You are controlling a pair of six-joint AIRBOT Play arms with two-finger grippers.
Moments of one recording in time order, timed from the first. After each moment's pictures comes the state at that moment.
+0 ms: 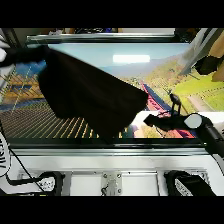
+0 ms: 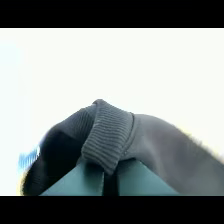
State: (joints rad) left arm 0.07 -1.47 1.86 1.10 -0.96 -1.47; right arm 0.08 -0.89 0.68 -1.05 0.93 1.63
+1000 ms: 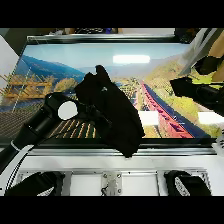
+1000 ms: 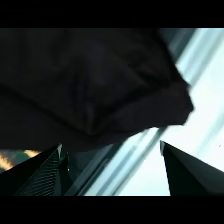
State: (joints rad) left arm -0.66 -1.11 1.17 1.31 -1.19 -1.43; right arm -0.06 -0.71 1.00 -1.07 0.93 1.52
